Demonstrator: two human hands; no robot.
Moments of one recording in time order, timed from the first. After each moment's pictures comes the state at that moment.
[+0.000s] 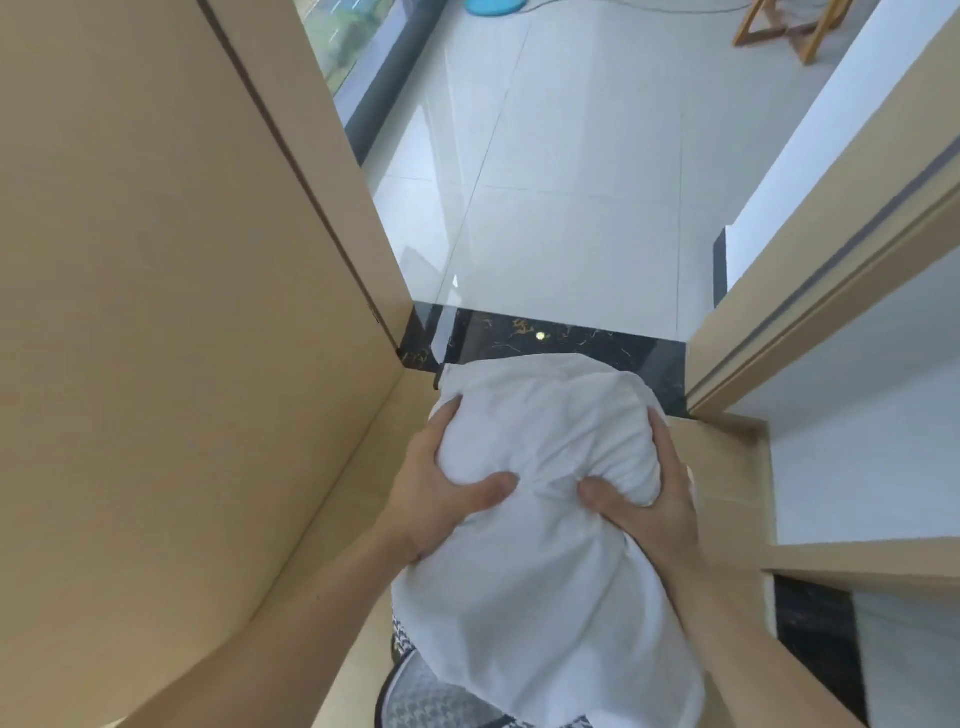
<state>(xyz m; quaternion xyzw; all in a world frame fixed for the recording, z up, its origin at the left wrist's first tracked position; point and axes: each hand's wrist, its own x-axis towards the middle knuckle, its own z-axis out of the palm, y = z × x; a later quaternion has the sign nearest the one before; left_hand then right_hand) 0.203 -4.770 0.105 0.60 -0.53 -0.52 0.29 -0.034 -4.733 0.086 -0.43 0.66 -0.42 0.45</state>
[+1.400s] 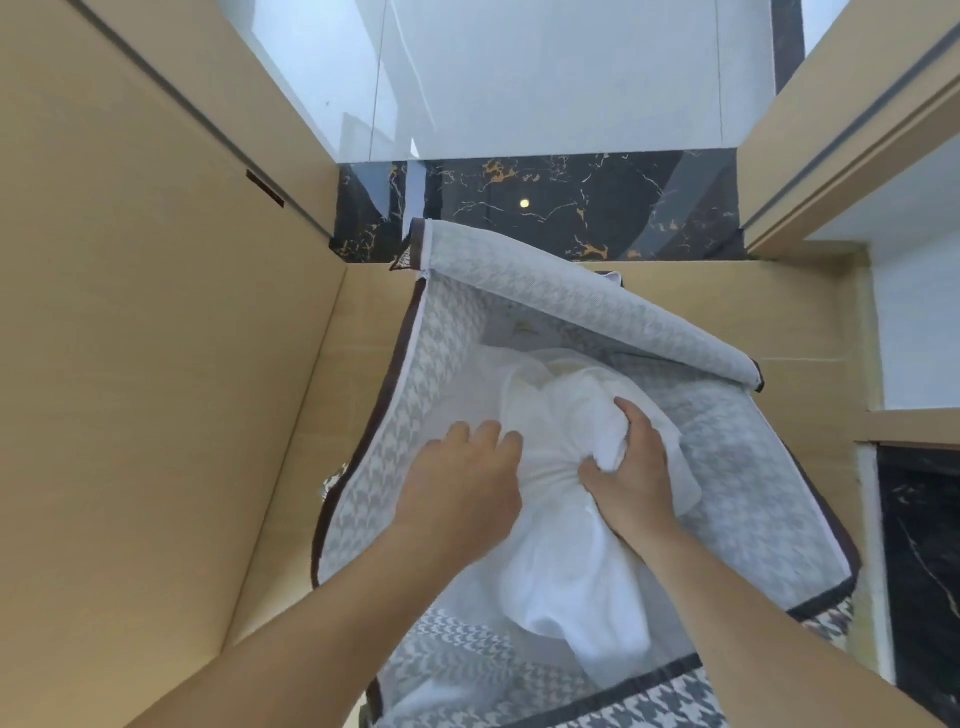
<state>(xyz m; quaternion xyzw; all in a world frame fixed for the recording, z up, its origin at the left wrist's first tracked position) 0.181 -4.799 -0.148 0.47 -0.85 -0.15 -0.19 0.003 -4.742 -0.245 -0.33 0.78 -0.25 0.46</state>
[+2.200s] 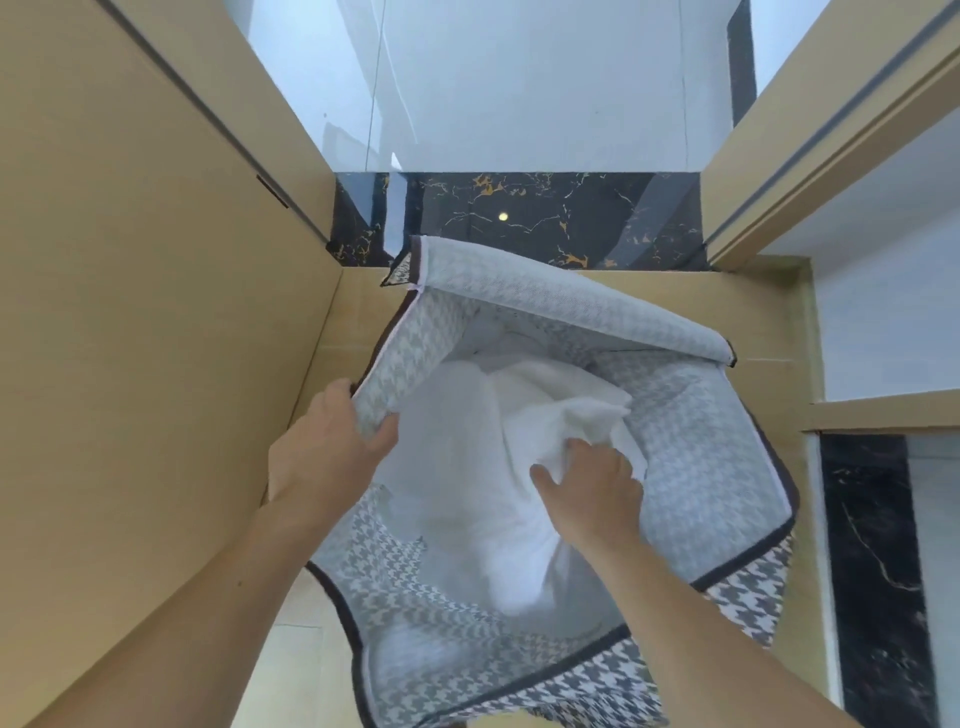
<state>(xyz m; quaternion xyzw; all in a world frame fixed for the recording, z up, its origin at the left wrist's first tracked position) 0.290 -4.819 -0.112 0.73 -0.65 -0.18 -0.10 0.056 -4.721 -0.186 -0.45 0.82 0.06 0.35</state>
